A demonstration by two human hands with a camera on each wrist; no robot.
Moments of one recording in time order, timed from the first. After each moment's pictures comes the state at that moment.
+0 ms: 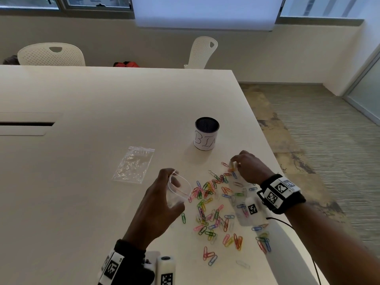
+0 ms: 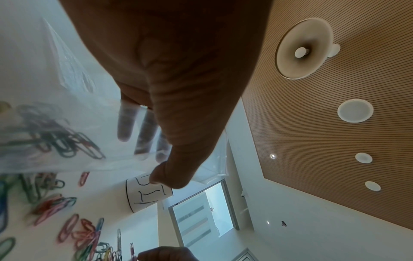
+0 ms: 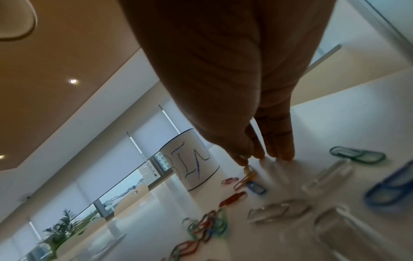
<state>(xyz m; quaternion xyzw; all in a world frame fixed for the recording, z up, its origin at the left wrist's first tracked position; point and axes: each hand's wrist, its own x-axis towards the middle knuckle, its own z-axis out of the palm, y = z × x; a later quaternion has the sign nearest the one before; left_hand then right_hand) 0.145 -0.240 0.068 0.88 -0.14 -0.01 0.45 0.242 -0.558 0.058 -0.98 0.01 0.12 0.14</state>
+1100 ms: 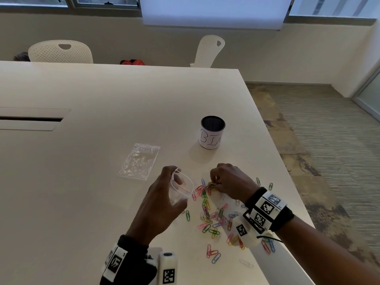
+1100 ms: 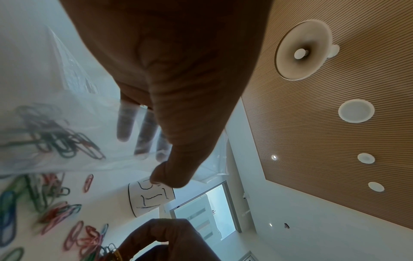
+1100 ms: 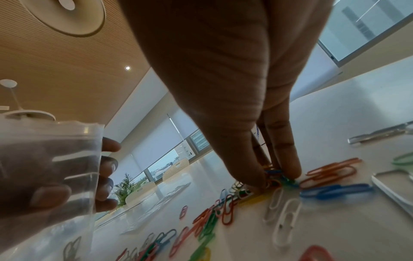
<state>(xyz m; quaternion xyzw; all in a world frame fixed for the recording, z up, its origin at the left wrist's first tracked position) 0.144 -0.235 0.070 0.88 -0.13 -0.01 0.45 0.207 -0.484 0.063 -0.98 -0.15 0.10 0.12</state>
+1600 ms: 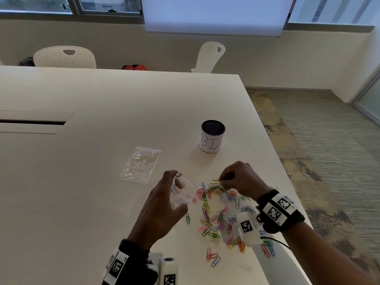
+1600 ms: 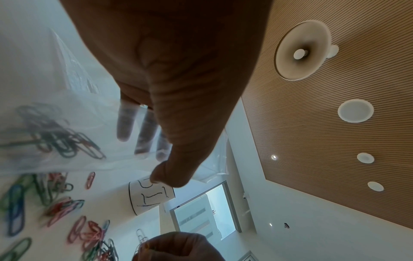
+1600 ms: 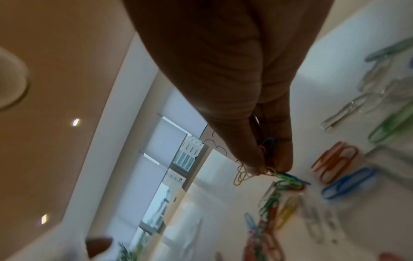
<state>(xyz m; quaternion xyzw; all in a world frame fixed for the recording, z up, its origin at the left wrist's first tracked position) 0.139 -0.238 0.071 0.88 -0.13 0.00 0.45 0.209 -0.513 0.067 -0.93 -0.03 0.09 0.35</state>
